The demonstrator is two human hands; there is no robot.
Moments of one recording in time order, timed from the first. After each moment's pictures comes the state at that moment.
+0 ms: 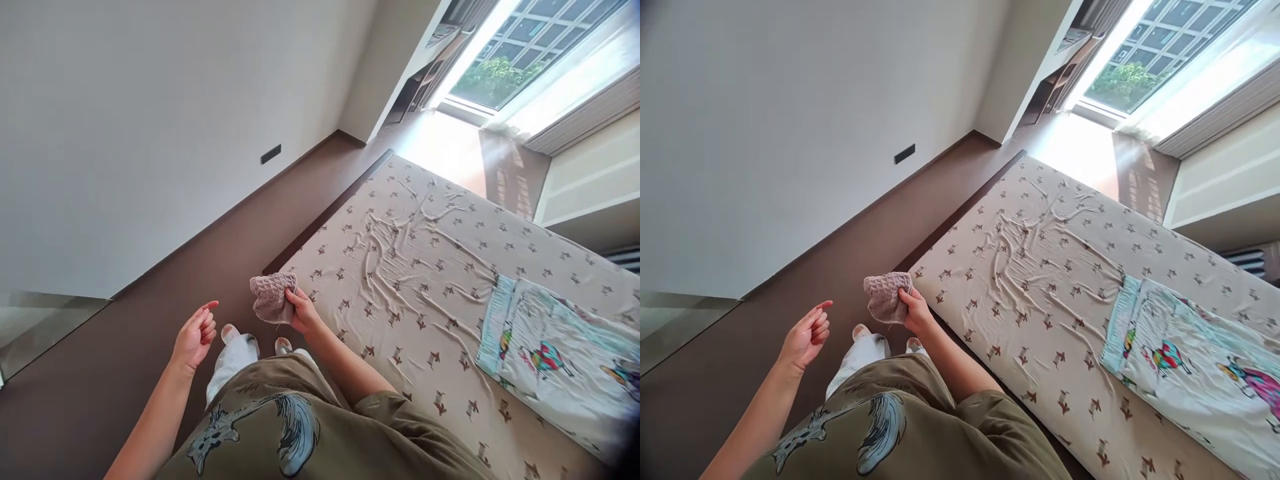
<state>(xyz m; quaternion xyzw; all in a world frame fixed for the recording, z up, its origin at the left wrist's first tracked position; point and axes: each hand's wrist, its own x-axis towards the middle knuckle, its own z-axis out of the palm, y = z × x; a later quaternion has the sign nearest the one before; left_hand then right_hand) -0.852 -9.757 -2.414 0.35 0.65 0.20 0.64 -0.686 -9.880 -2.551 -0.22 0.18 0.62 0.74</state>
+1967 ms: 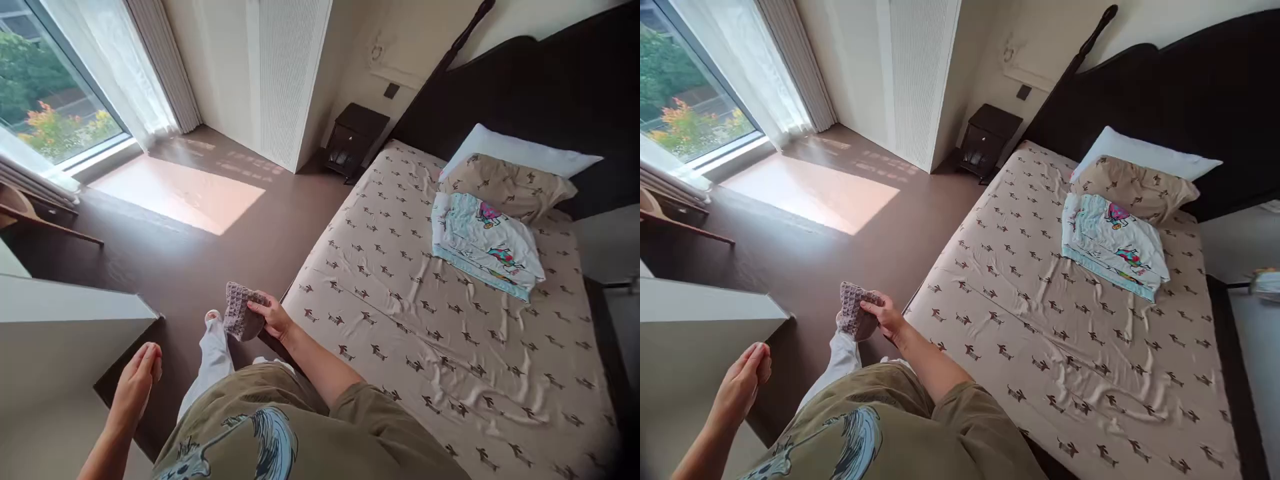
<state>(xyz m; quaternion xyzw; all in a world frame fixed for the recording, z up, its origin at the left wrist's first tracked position) 0.876 -9.448 -3.168 0.69 0.15 -0.46 0.54 0.733 -9.698 -3.165 -0.25 0.45 -0.06 0.85</state>
